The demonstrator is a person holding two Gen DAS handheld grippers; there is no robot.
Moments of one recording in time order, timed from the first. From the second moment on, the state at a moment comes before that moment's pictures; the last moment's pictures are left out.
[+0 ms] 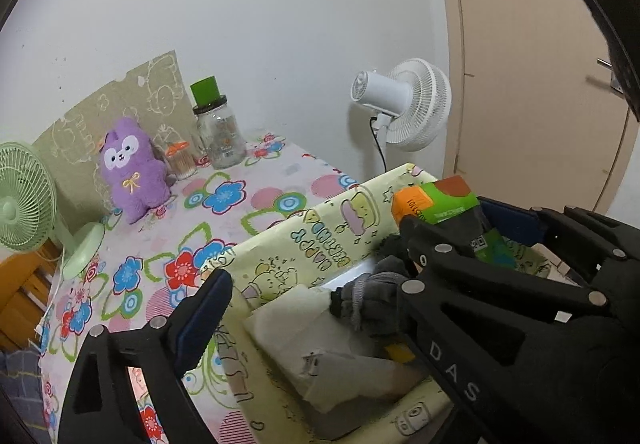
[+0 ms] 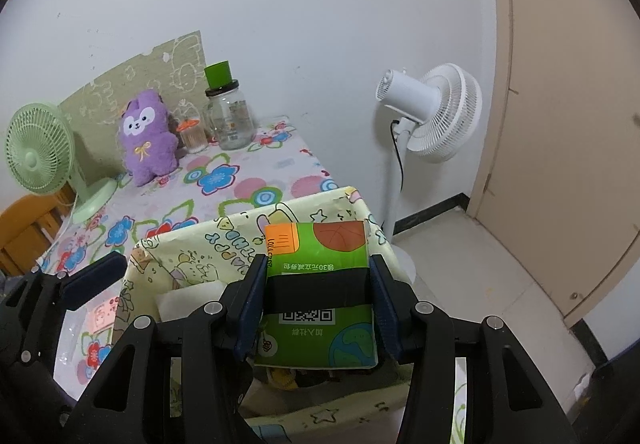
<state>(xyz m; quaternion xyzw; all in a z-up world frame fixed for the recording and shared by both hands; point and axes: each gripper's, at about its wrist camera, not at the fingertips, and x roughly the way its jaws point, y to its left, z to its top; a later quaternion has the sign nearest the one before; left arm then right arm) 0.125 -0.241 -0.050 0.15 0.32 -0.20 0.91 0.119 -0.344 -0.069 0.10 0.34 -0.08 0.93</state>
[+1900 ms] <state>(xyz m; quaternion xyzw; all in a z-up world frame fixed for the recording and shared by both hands) 0.080 -0.143 -0.025 0.08 0.31 -0.16 0.93 0.073 -0.250 -0.025 0.05 0.31 -0.06 0.95</state>
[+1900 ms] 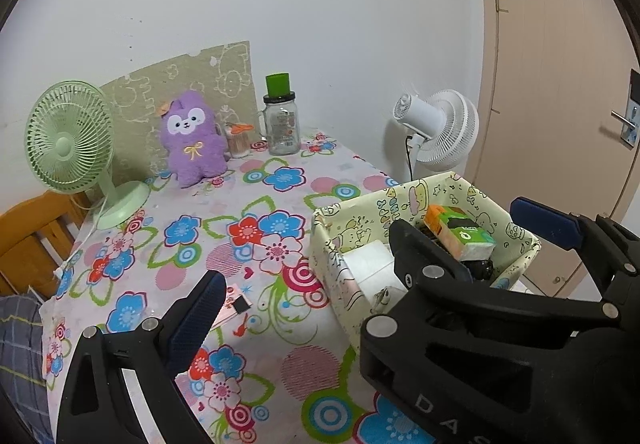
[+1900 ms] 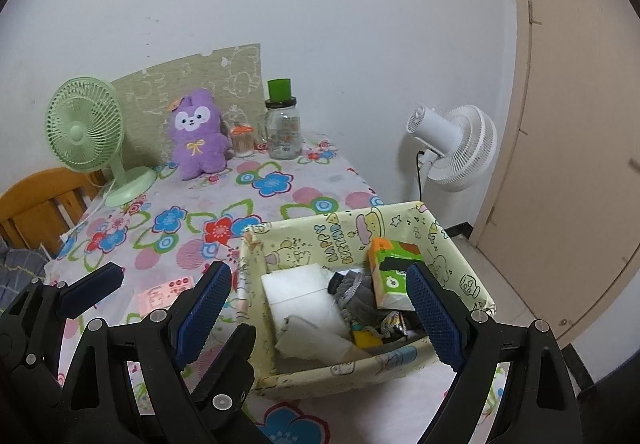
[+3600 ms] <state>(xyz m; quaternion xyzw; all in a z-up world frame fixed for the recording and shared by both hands) 0.070 -0.009 -0.033 0.04 0.31 -0.07 0.95 0.073 -0.113 -0.018 -0.01 0.30 0.03 0.95</state>
